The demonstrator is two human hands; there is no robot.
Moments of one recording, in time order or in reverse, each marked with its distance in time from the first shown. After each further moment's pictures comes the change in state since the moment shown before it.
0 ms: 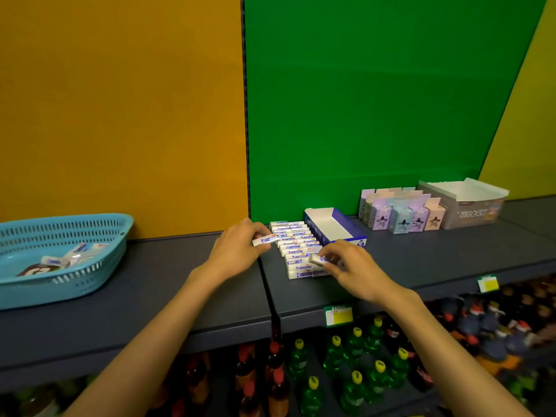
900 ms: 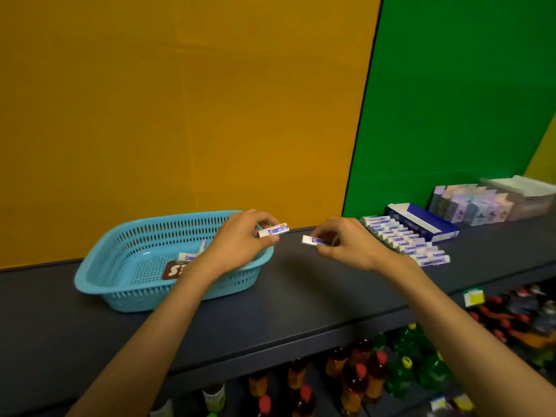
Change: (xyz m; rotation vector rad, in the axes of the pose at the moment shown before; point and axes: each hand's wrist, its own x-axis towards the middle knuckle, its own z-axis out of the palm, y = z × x) left_hand -0.100 -0.236 -0.206 -0.199 -0.036 0.122; right_hand 0.112 -0.308 0.115 -0.051 -0.052 -0.006
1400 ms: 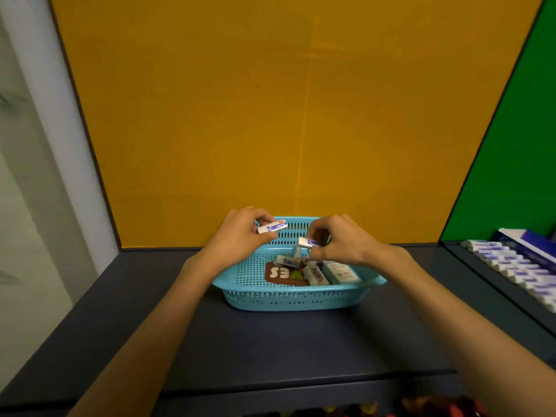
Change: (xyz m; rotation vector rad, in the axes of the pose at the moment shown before) left_hand -0.068 -0.137 -0.133 0.052 0.126 -0.184; right_hand 0.130 -0.167 0.094 0.023 -0.186 -0.156
